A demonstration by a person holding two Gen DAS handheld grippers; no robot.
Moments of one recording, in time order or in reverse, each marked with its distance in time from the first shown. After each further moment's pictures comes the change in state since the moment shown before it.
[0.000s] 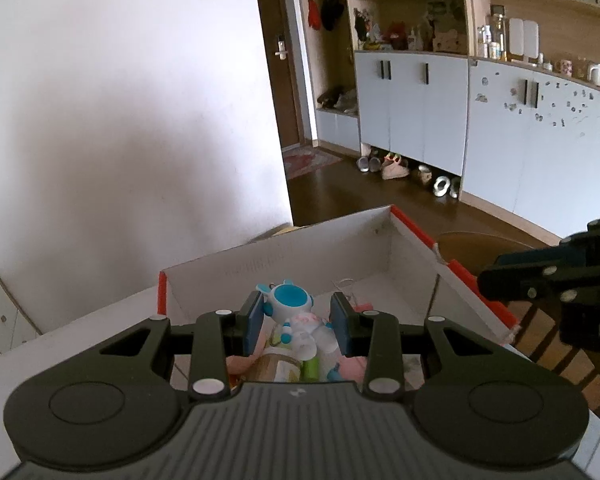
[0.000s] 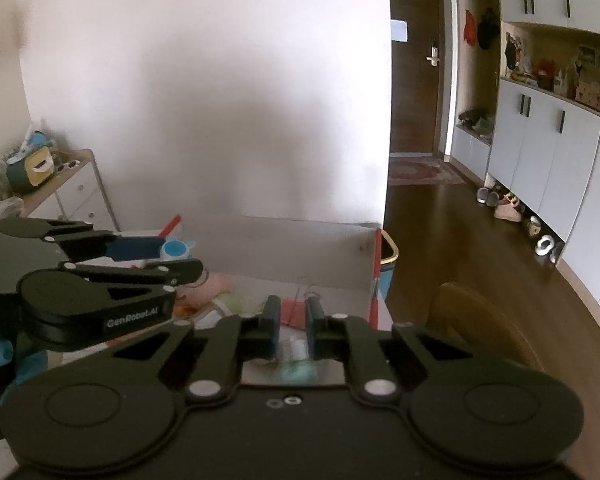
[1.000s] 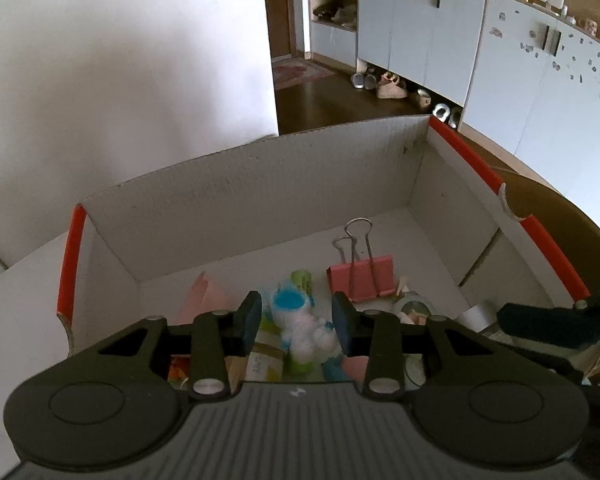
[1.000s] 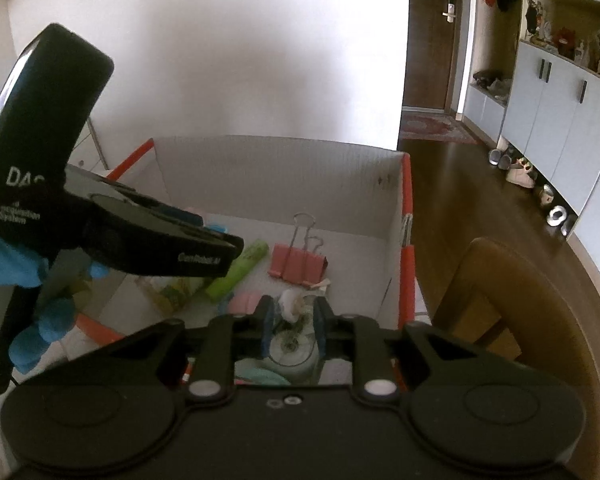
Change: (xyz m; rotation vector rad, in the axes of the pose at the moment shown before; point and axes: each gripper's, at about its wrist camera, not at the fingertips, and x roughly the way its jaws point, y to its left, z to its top) left arm 0.123 0.005 -0.001 -0.053 0.292 -0.063; right arm 0.077 -0.003 -0.022 -0.031 0.153 0.013
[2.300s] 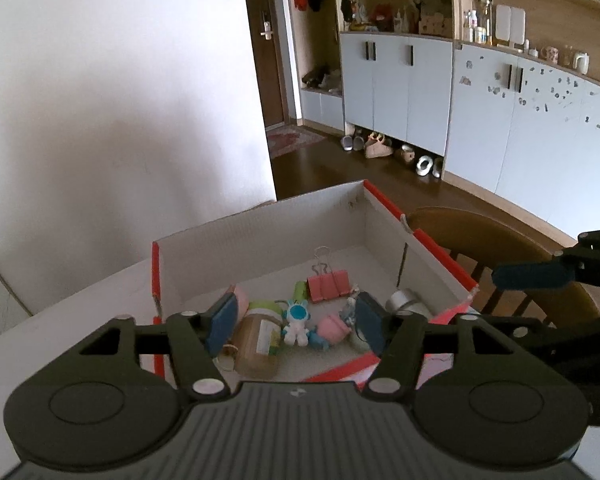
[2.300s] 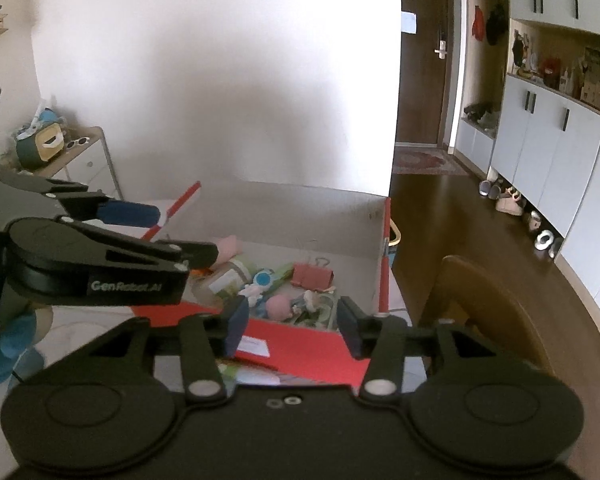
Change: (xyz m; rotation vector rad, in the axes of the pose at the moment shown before) left arm -0.141 -0.016 -0.043 0.061 -0.210 0.019; right arm -0.106 0.019 -0.016 -0.004 -0.120 -0.008
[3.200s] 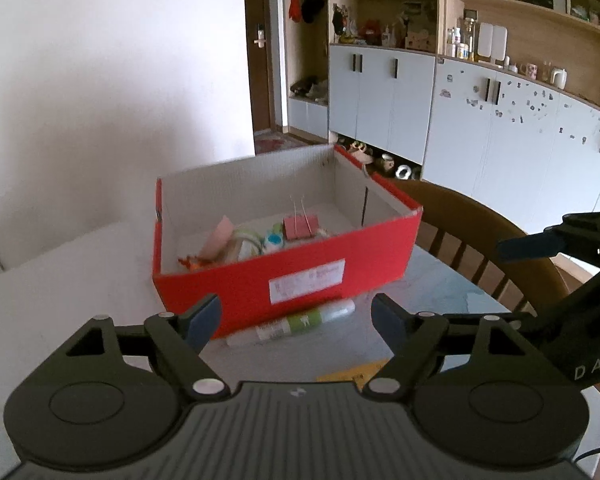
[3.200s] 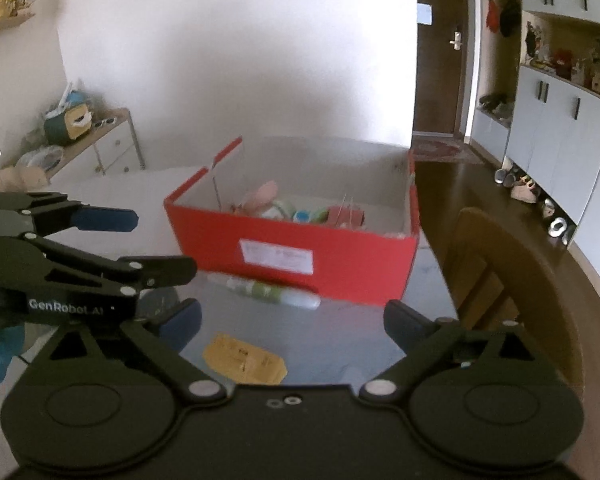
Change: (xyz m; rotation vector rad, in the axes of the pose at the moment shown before) left arm -0.072 -0.006 -0.092 -0.040 -0.056 -0.060; right arm -0.033 0.026 -0.071 -0.014 0.030 0.051
